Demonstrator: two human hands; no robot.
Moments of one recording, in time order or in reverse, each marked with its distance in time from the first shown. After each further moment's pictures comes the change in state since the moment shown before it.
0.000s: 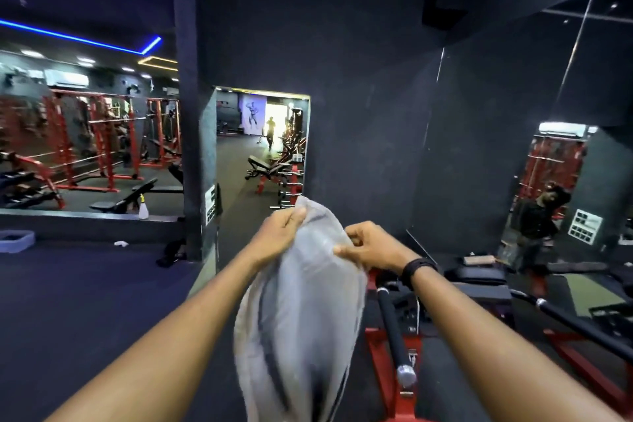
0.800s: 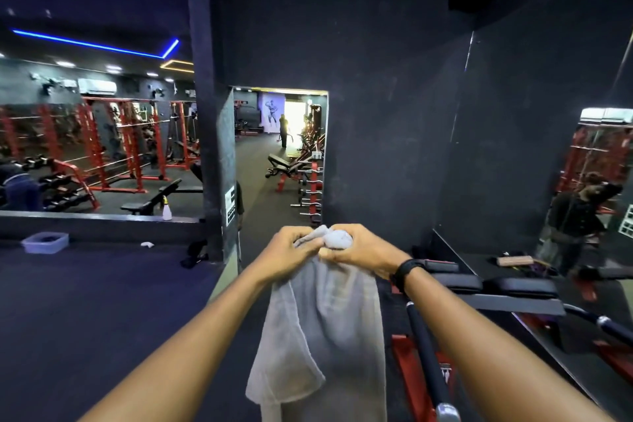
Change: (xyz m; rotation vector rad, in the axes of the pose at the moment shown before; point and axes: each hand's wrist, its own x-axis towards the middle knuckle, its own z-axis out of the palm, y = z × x) left_hand 0.045 -0.059 0.005 -0.064 -0.102 0.039; right_hand 0.083 0.008 0.029 0.362 -0.078 -0.109
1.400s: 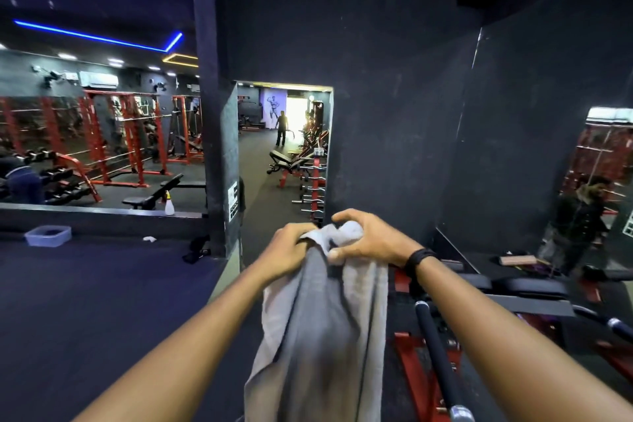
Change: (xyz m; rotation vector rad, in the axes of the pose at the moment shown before) left_hand 0.001 -0.019 -0.020 0.200 0.026 -0.013; right_hand 0.022 -0.002 -0.005 -0.312 0.050 0.039
